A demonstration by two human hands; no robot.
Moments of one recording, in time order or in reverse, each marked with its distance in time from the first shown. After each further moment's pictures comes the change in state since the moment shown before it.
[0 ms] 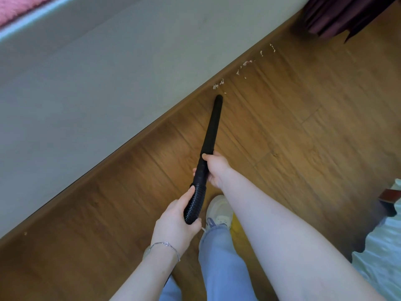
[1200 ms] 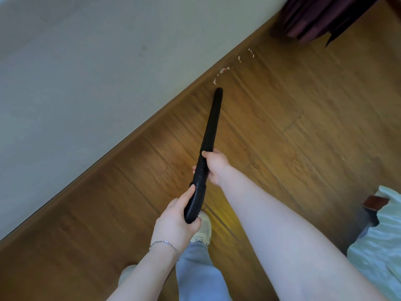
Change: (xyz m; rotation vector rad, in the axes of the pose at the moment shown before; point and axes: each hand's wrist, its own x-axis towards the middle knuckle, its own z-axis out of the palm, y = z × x) left_hand 0.070 0.086 0.040 0.042 -0.042 0.025; right_hand 0.043 -0.088 -0.068 0.018 0.048 0.019
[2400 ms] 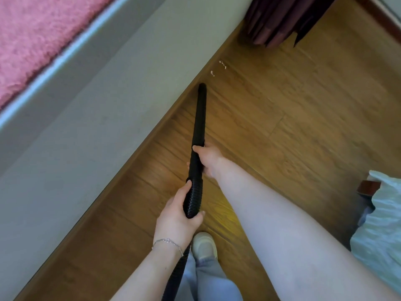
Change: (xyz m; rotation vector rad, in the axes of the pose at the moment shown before) left_hand 0.073 0.069 -0.038 -0.014 -0.076 0.042; right_hand 0.037 -0.092 0.004 -0.030 0.061 -0.069
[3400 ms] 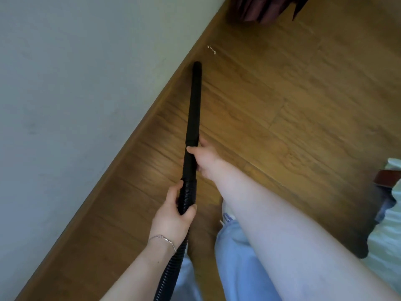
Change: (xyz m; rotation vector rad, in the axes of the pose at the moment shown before) left_hand 0.048 -0.001 0.042 0.001 -0.052 -0.187; right_hand 0.046 0.015 -0.039 0.096 -0.131 -0.085
